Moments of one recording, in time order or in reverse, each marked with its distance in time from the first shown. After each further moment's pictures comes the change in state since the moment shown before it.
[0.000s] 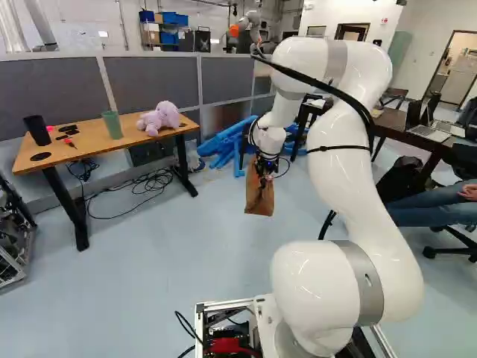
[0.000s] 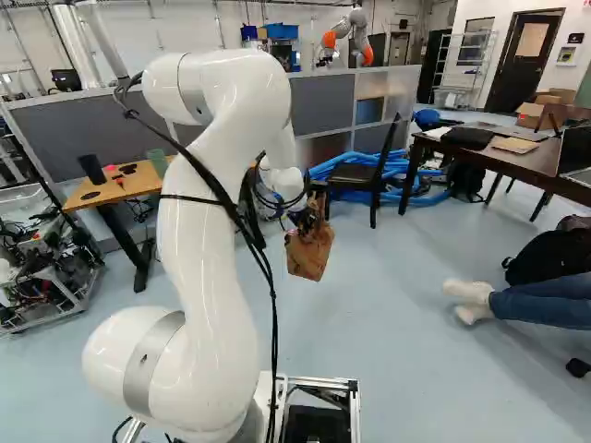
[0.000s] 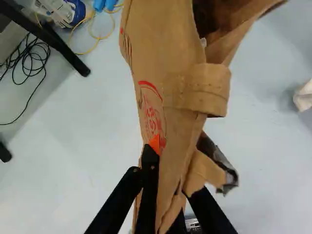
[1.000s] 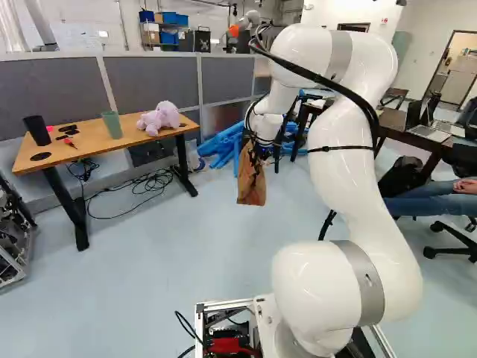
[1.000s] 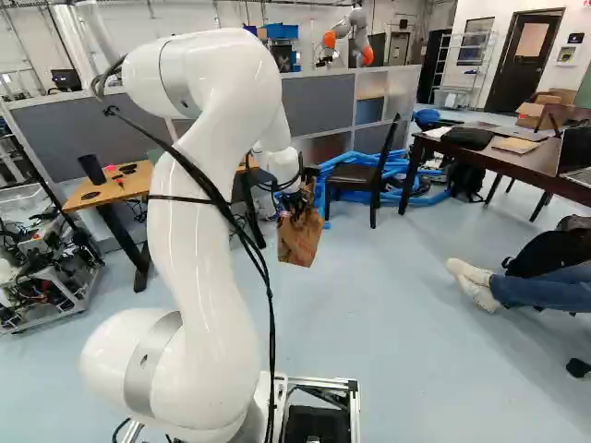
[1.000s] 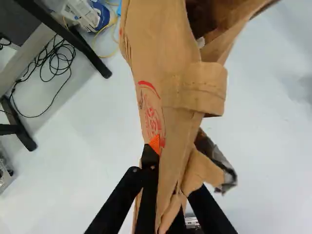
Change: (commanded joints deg) arm 2.1 2.9 -5.4 0.0 -8.7 0.0
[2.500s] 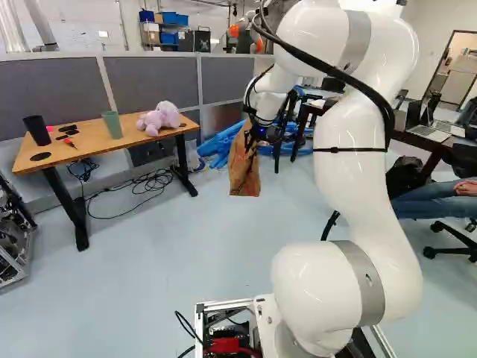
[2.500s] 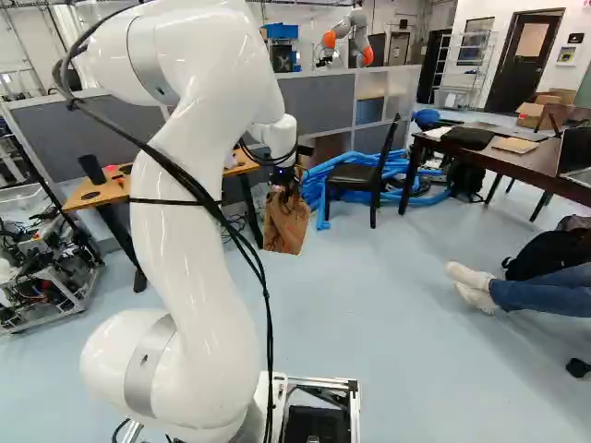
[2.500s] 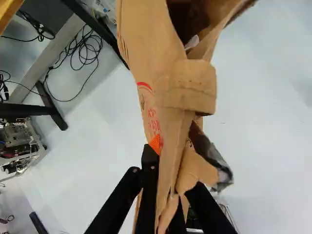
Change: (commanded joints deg) arm 0.5 6.7 -4.0 0.0 -16.0 0.0
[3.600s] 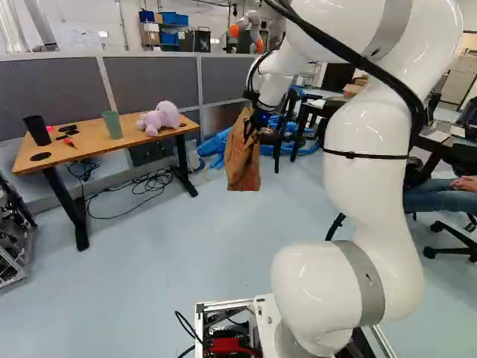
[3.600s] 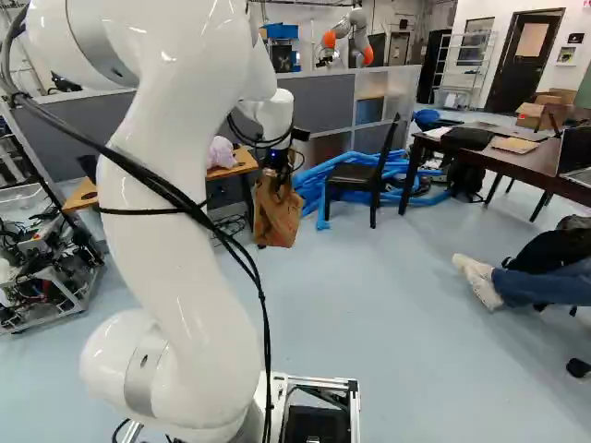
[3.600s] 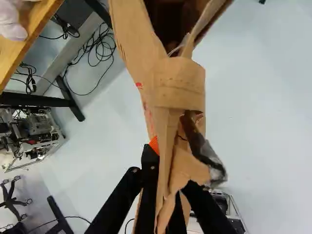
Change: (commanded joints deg) arm 0.0 8.9 2.3 1.5 -9.1 0.0
